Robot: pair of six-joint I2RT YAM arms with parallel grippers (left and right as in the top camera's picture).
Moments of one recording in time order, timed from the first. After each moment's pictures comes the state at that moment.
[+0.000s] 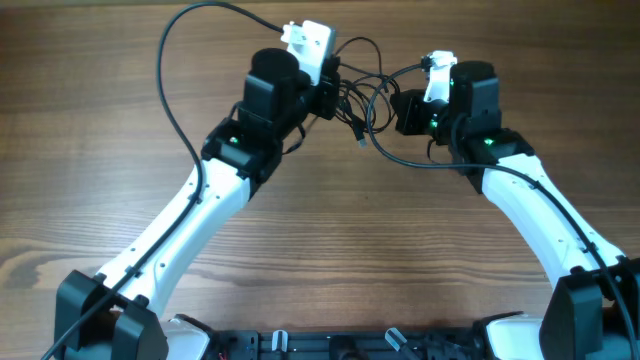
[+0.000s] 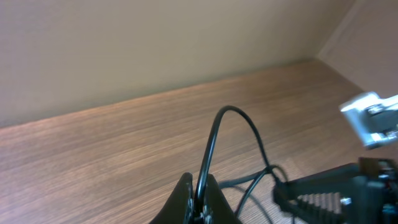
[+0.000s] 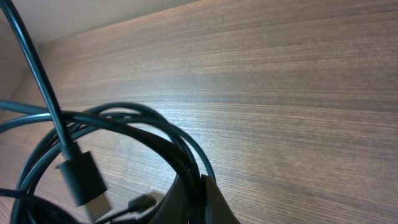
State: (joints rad) left arm -0.47 1.53 1.19 -0.02 0.08 -0.13; right arm 0.21 1.54 1.01 -0.14 -0.32 0.33
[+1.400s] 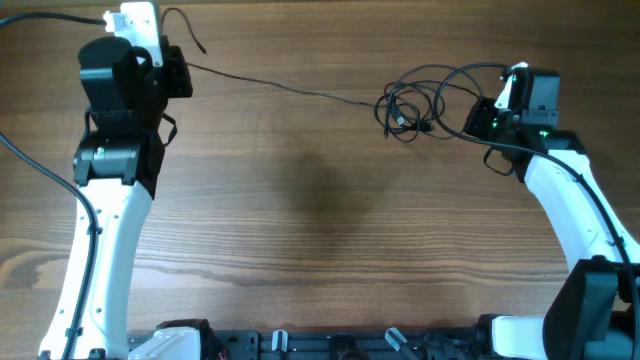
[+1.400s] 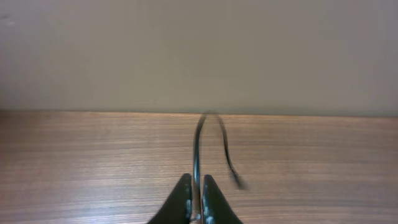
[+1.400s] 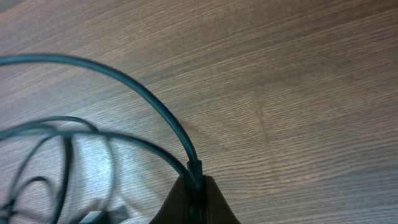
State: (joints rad) left arm 0.02 1.34 1.19 -0.21 0.01 0.01; right arm -0.06 1.55 1.01 -0.36 -0.05 0.31
